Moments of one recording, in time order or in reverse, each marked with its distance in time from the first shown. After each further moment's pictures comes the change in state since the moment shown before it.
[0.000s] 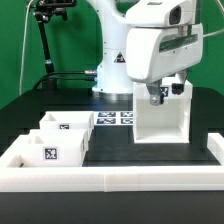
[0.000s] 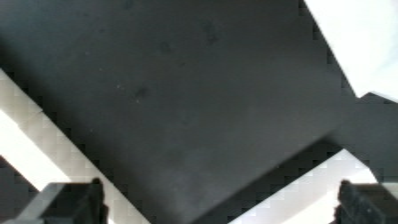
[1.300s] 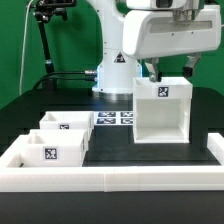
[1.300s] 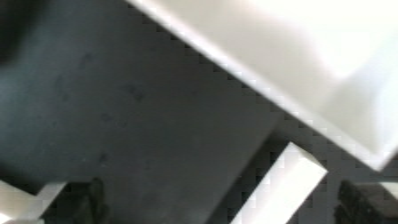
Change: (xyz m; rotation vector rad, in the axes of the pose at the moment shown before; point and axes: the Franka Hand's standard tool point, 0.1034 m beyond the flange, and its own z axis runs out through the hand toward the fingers) arm -0.018 -0.060 -0.024 0.007 -0.028 0.376
